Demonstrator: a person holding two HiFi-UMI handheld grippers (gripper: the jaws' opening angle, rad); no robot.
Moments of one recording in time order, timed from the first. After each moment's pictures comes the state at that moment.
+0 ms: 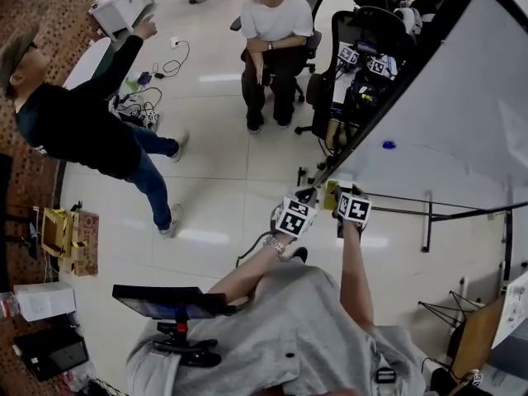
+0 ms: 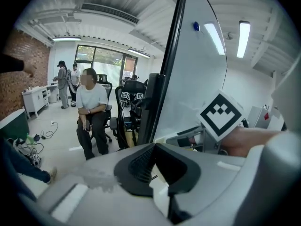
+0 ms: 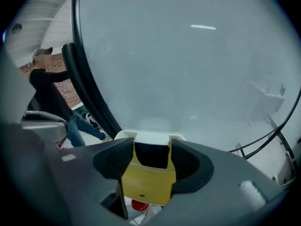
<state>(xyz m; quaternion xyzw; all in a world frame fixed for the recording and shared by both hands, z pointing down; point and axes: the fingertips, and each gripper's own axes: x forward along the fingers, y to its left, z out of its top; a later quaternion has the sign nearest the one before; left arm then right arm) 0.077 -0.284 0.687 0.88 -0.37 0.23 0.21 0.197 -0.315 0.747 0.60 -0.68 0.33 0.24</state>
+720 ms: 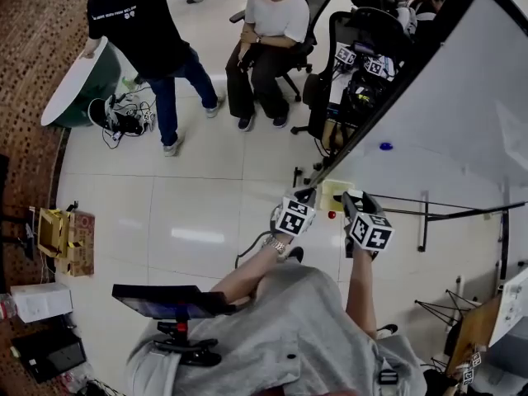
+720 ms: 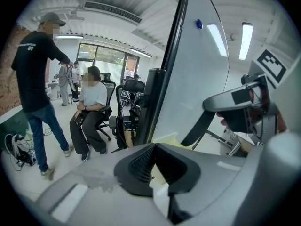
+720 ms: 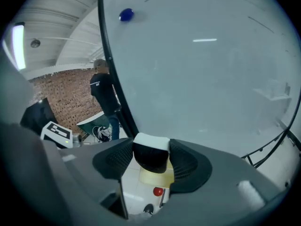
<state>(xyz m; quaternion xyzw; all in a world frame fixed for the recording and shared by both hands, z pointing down) 0.086 -0.282 0.692 0.87 -0.37 0.22 0.23 0.190 -0.264 0.609 0.58 -0.74 0.29 0.16</state>
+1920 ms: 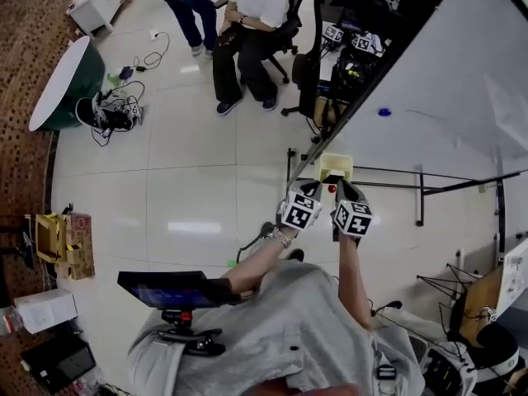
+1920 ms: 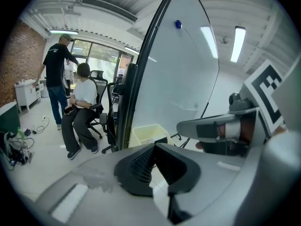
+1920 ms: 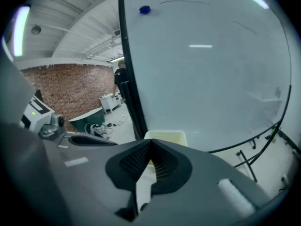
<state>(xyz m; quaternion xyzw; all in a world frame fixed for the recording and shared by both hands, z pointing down) 0.110 -0.223 0.699 0.89 -0.32 0.22 0.23 0.173 -0.226 0.673 0.62 -0.72 0.27 0.17</state>
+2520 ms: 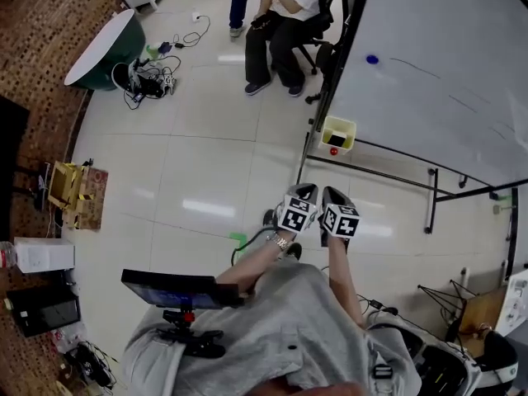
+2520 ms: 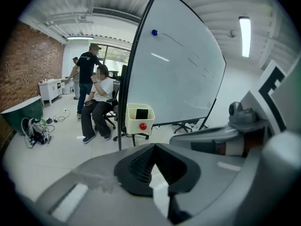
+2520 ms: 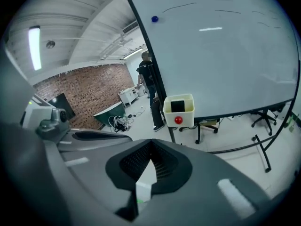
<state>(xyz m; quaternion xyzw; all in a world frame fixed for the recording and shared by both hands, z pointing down) 0.106 -0.065 0.714 0.84 -0.42 0.22 0.25 0.141 -0.068 0.710 0.52 -0.77 0.32 0.17</state>
